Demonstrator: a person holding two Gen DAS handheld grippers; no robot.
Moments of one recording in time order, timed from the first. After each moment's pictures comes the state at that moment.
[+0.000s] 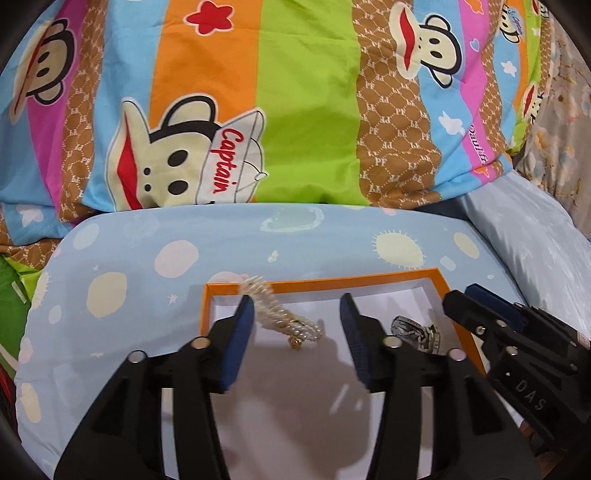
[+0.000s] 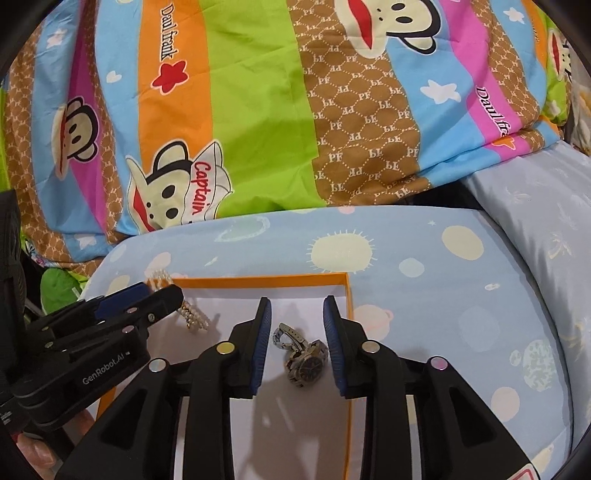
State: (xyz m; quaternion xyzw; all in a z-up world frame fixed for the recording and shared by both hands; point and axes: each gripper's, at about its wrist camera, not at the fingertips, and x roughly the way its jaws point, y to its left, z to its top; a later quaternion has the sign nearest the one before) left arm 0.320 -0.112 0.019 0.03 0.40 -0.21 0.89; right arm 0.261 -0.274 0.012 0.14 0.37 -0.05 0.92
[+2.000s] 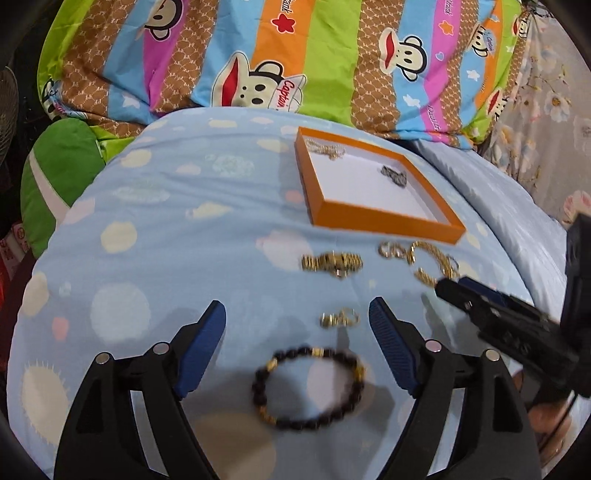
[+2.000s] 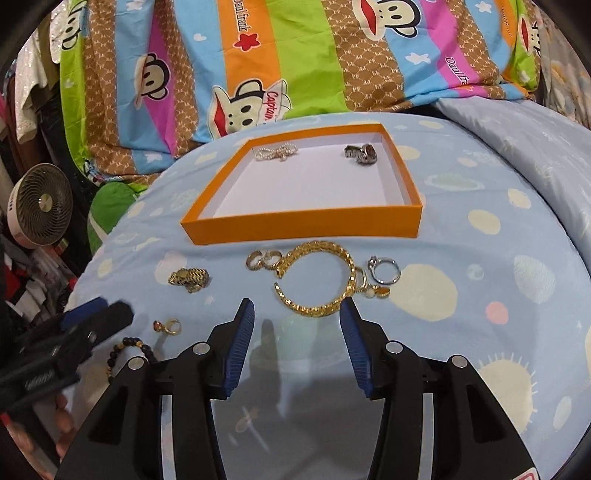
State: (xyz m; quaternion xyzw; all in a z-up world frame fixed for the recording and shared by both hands) left arm 0.054 0.056 -0.002 -0.02 0.43 -0.22 0.88; right arm 0.016 -0.153 -0.017 0.13 0.40 -0.04 0.91
